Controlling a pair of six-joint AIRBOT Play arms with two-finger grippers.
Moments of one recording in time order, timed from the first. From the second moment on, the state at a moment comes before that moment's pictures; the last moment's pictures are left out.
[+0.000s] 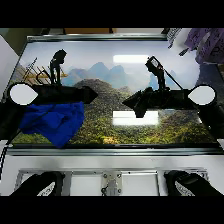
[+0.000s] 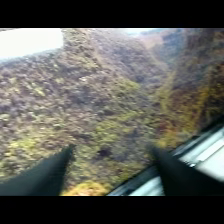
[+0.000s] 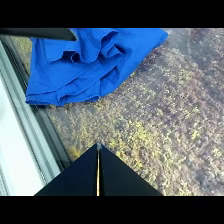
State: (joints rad) left arm -0.30 -1.03 1.17 1.03 -1.04 -1.51; right arm 0.29 -1.03 1.09 -0.63 1.07 0.77
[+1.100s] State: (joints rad) left arm -0.26 -1.44 0.97 1.89 -1.01 -1.82; right arm 0.29 -1.03 1.09 -0.62 1.07 0.77
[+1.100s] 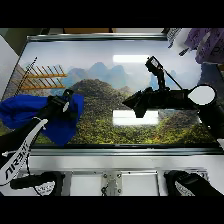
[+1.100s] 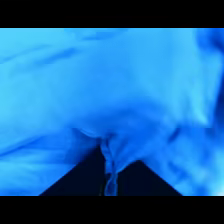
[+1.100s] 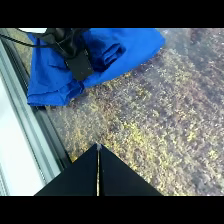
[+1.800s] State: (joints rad) left arm -0.78 -1.47 1.59 1.58 -0.88 -1.82; right arm -0.15 -0.90 1.14 -0.68 0.88 0.92
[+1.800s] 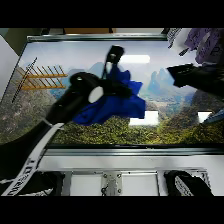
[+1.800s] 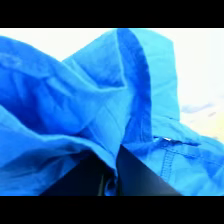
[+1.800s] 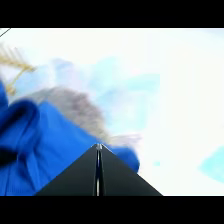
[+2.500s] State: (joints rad) left arm -0.42 -1.46 1.56 1.57 -1.10 -1.89; right arm -0.38 -0.93 1.10 -0.78 0.97 1.01
